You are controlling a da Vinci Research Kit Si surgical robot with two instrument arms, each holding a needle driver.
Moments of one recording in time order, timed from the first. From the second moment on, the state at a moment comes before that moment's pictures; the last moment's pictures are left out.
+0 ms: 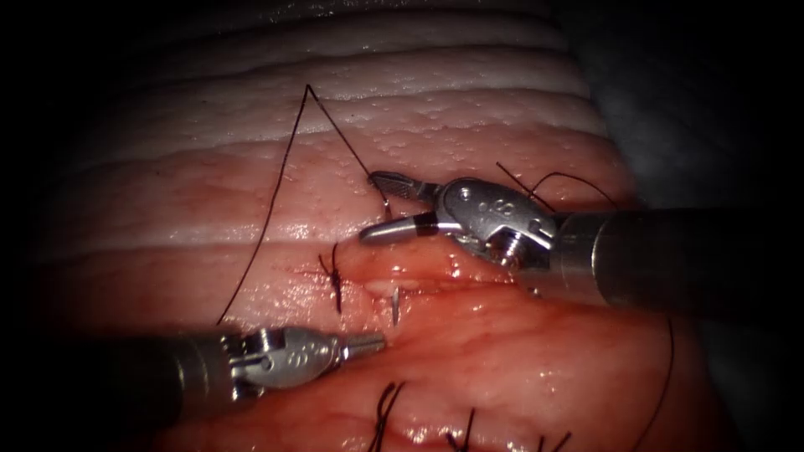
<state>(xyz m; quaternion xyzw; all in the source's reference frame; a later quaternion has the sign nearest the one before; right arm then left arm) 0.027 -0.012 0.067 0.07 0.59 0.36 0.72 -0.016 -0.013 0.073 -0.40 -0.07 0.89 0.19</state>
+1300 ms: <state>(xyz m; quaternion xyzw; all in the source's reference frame) 0.028 -0.018 0.066 0.39 0.44 0.52 0.62 -0.015 -0.012 0.072 -0.42 -0.05 0.89 0.18</state>
